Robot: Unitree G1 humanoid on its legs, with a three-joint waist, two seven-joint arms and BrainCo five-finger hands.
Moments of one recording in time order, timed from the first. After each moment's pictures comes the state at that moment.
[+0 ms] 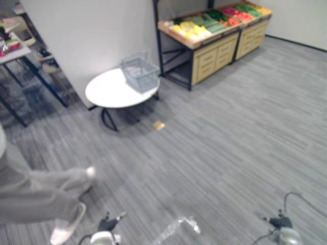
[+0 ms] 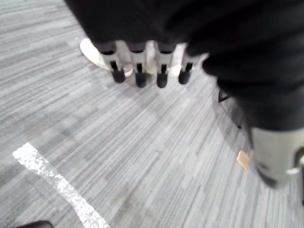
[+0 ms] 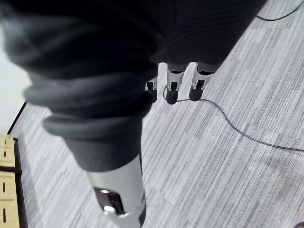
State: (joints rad) left arm 0.06 0.24 0.24 0.96 0.13 -0.05 0.13; right arm 0.03 -0.24 -0.43 0.91 -0.07 -0.01 -0.05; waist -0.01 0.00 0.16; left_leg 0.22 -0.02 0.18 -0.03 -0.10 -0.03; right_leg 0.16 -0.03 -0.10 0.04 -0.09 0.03
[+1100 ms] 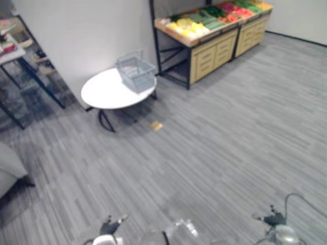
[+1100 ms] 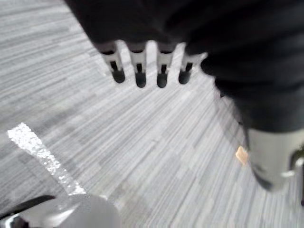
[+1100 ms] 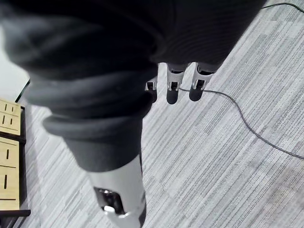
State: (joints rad) left arm 0.08 0.19 0.24 0.95 0.08 -0.06 0.13; right arm 0.04 -0.27 -0.30 0.88 -0.08 -0.02 -0.05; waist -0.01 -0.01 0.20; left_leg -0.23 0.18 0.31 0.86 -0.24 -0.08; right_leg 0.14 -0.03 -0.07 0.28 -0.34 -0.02
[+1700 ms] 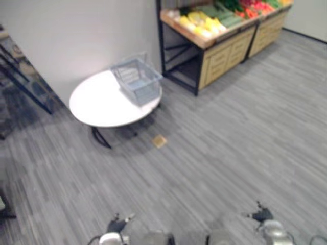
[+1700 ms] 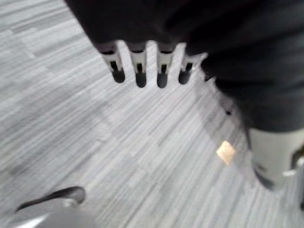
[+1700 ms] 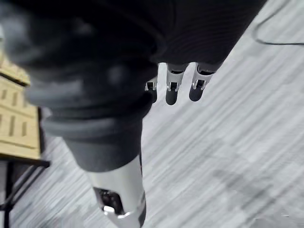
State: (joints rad) left arm 0.07 0.20 0.16 0.95 0.08 -0.06 0.12; right arm 0.00 -0.24 -0.18 0.86 -0.11 -0.04 -0.04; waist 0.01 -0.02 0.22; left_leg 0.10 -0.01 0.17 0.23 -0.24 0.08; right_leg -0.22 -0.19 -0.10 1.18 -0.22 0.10
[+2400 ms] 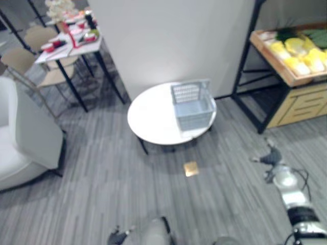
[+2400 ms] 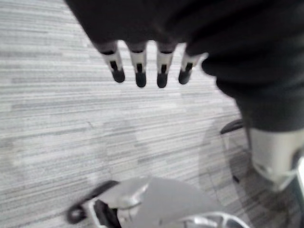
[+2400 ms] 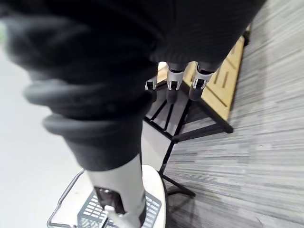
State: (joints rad) left arm 0.16 0.17 0.17 0.97 0.08 -0.08 0.13; right arm -0.32 -0.50 -0.05 0.58 -0.20 -0.04 -0.08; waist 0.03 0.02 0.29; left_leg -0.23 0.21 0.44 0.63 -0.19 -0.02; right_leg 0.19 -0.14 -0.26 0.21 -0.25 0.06
